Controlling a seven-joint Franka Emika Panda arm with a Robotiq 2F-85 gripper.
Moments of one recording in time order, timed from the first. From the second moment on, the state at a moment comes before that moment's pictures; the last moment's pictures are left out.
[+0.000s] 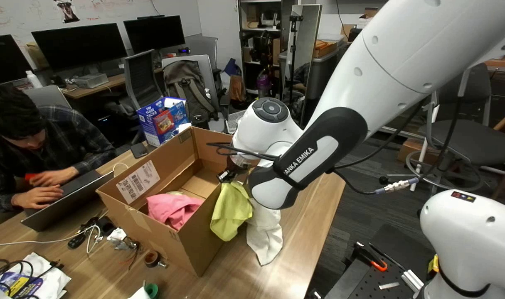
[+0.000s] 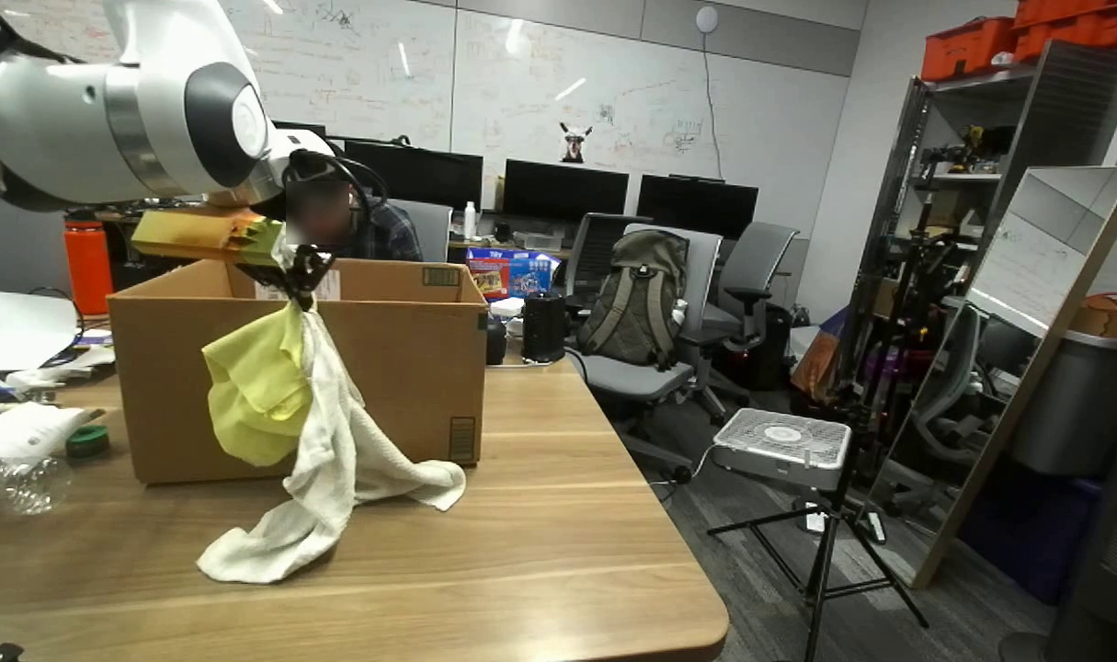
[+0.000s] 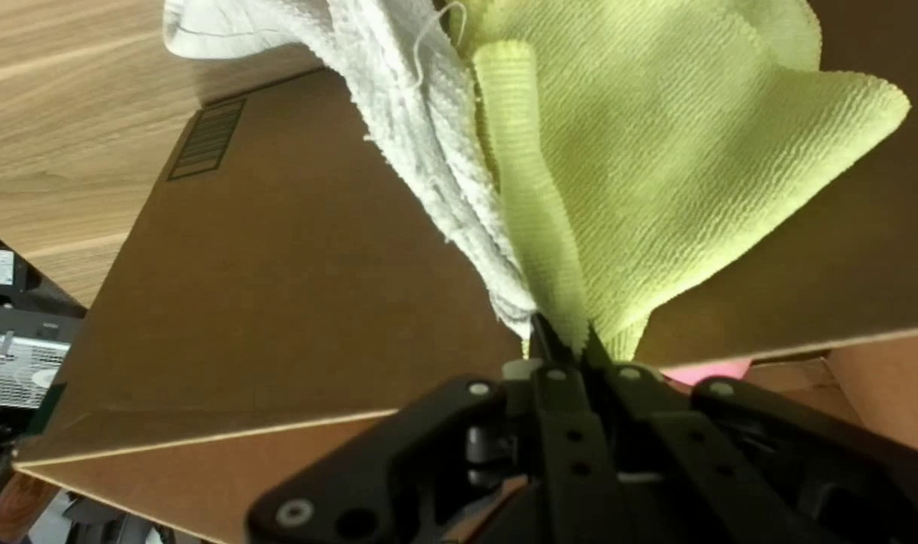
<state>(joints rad) 1.57 0.13 -1.30 -2.51 -0.15 3.09 0.33</state>
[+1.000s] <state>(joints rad) 1.85 0.00 -1.44 -2.30 -0.15 3.06 0.59</state>
